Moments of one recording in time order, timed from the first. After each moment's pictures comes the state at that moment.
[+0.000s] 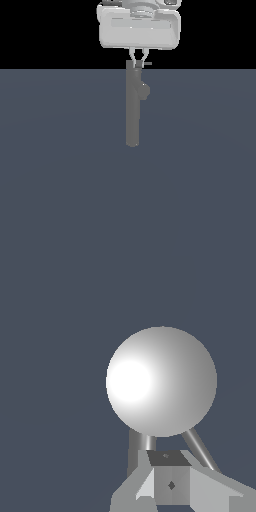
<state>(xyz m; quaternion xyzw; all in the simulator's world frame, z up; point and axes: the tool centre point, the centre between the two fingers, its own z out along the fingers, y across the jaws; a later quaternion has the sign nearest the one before) -0.006 -0.029 0.299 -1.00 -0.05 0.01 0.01</state>
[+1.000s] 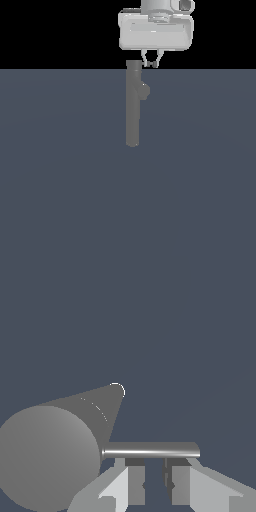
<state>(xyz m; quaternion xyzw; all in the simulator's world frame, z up) 0.031 -0.076 0.299 -1.00 -0.03 0.02 0.00</state>
